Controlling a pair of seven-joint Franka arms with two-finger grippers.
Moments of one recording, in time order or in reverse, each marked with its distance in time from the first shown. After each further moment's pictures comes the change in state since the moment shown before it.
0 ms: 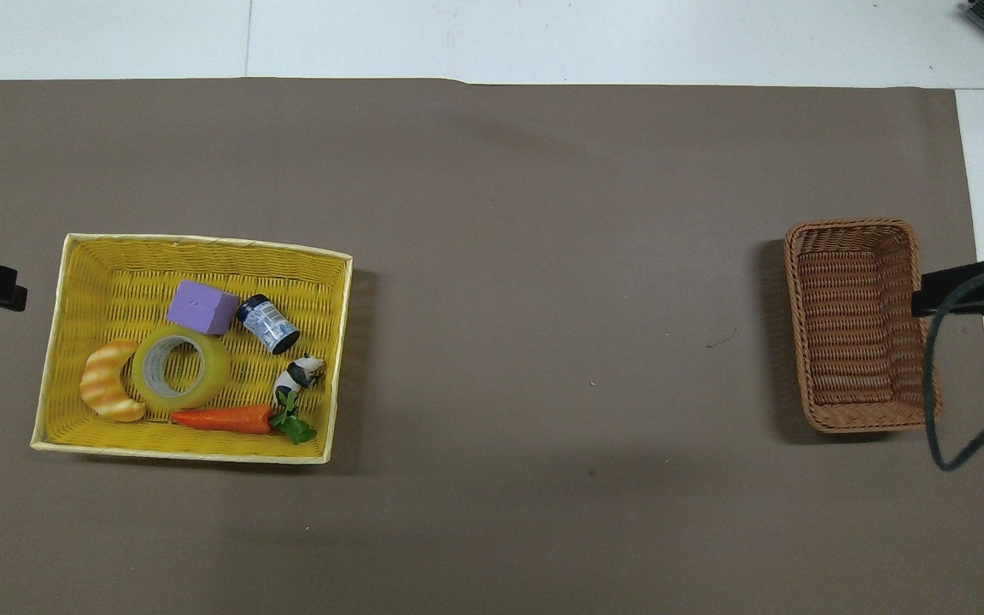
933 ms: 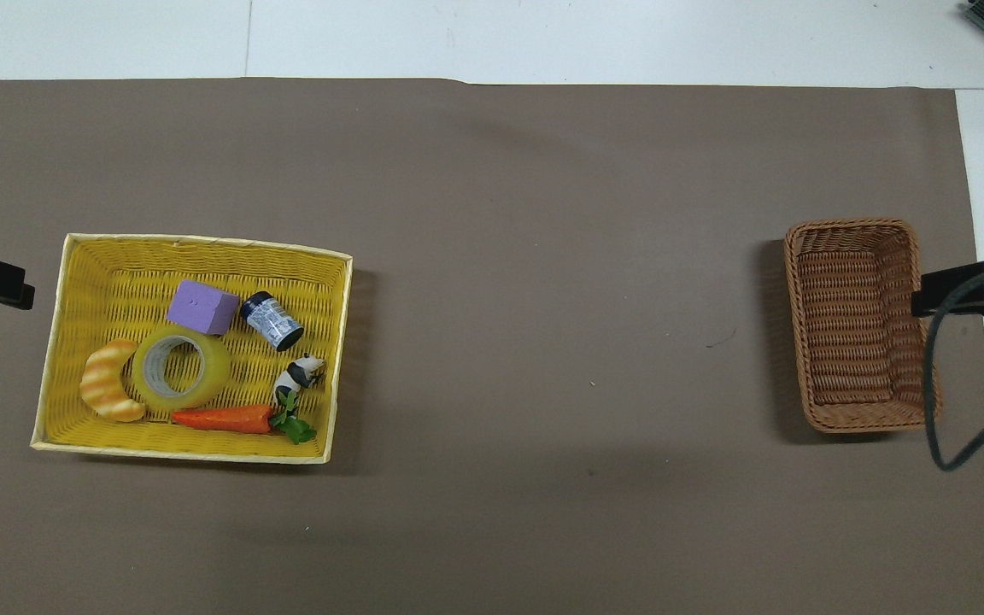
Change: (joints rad) left arm -0.003 0.001 -0.003 -0.004 -0.005 0.006 0.004; right arm 0.000 0.000 0.000 0.000 0.000 0.000 0.000
